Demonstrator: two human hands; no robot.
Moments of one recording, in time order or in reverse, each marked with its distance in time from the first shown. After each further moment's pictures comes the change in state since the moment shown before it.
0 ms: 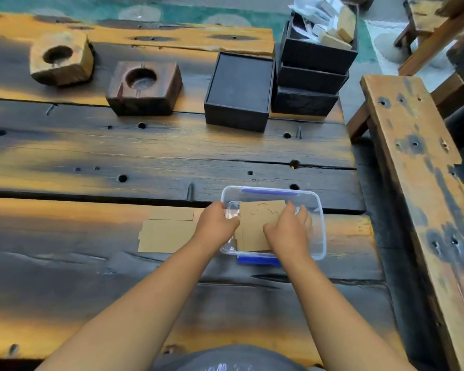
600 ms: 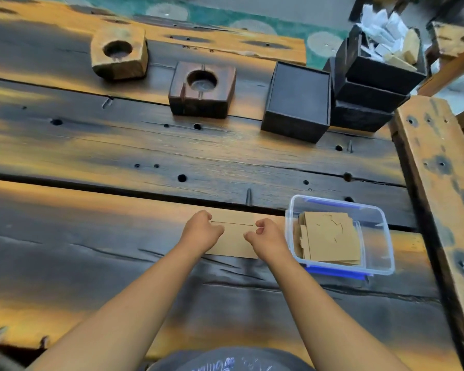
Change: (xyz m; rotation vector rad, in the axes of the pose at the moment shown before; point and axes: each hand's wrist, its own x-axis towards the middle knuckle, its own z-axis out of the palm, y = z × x) left_hand 0.037 -0.140 -0.146 -0.024 -0.007 -0.126; right_hand -0.071 -0.144 0.115 0.274 -0.333 0.024
